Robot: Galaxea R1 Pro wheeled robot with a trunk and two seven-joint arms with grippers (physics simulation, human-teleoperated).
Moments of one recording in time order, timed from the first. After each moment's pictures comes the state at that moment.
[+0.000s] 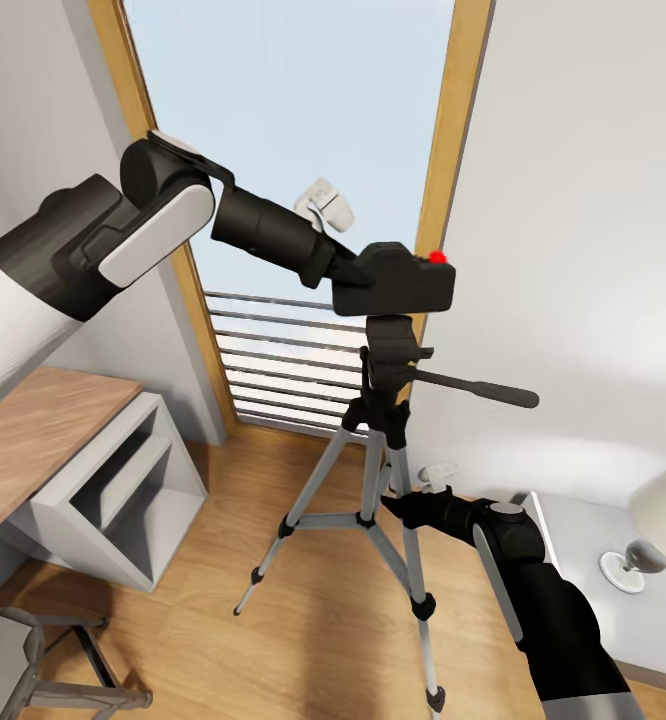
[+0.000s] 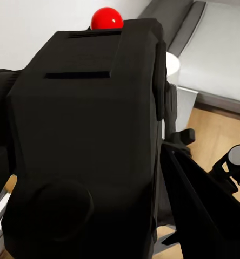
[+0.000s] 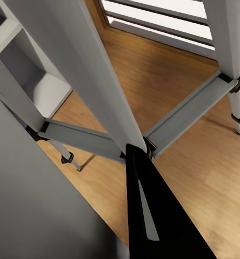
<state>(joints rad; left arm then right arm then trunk) -1.80 0.24 -1.00 -1.16 0.86 0.82 -0.78 -0.45 0.00 0.06 -1.45 0.05 0.79 0.46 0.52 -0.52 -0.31</state>
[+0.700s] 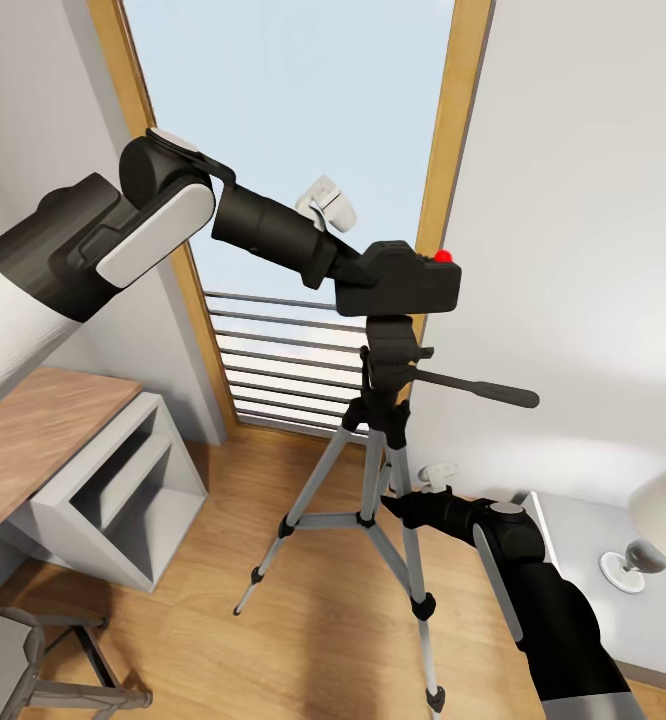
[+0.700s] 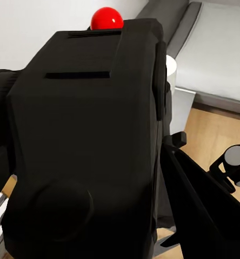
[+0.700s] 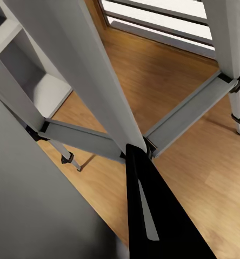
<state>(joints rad) -1.80 0.25 -1.00 -1.18 0.86 0.82 -0.78 -0.45 0.00 0.06 -1.45 0.05 0.79 0.46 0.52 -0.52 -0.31</state>
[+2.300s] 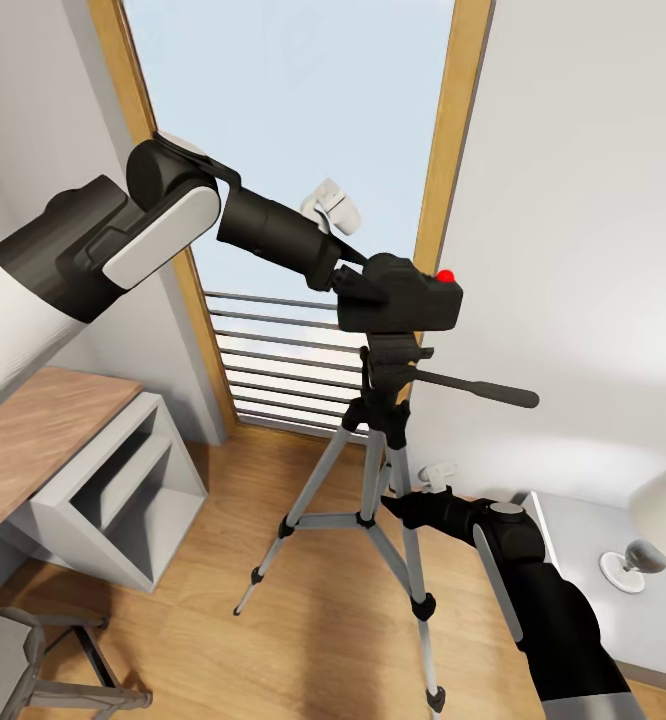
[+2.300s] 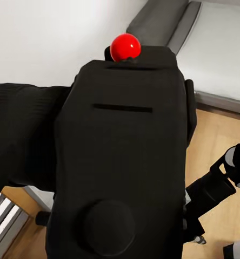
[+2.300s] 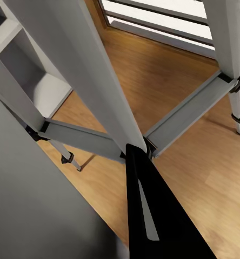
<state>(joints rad) -1.80 0.24 -1.01 -1.17 0.87 0.81 -0.77 -0.45 0.00 0.06 -1.45 0.05 0.79 0.46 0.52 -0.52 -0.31</state>
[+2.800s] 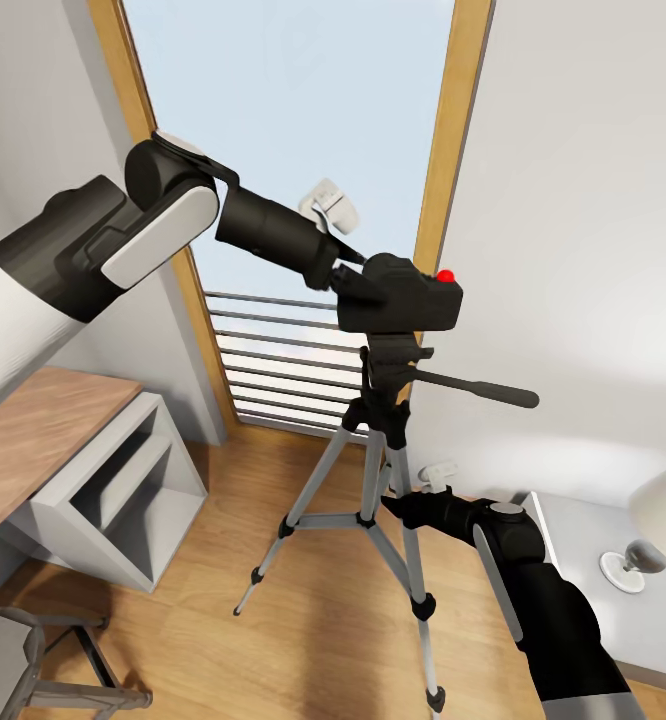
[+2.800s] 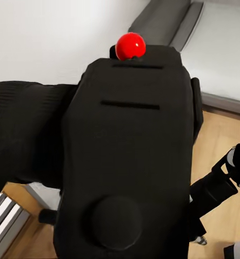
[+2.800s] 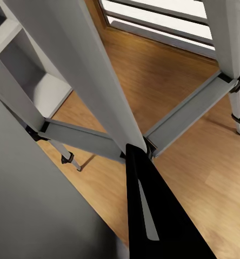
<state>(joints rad) -1.80 0.24 -1.01 -1.17 0.87 0.81 -0.77 -0.45 0.00 0.06 -1.45 0.05 0.79 0.46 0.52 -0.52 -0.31</state>
